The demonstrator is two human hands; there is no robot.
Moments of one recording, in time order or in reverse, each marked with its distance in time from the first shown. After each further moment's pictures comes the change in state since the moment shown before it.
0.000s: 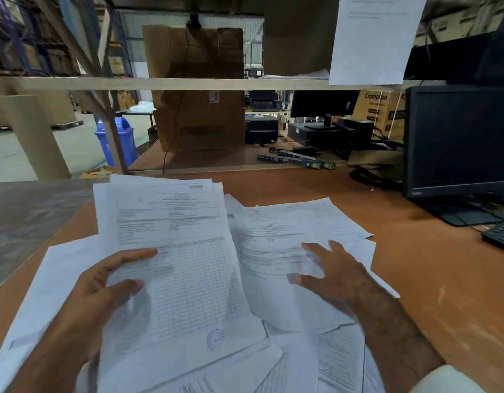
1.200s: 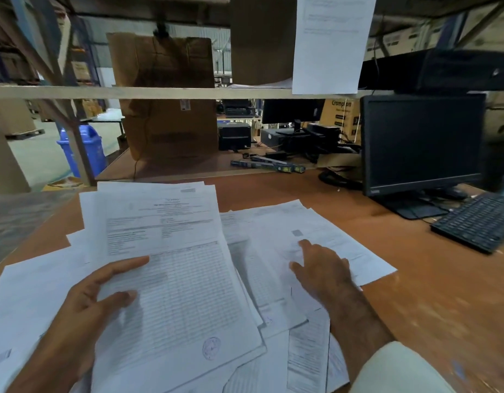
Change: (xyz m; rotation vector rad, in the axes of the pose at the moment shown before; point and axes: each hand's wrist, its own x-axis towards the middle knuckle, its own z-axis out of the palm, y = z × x) left_hand -0.006 0.000 0.031 0.012 -0.062 0.058; right_hand -0.001 0.007 -0.005 -0.151 0.162 0.218
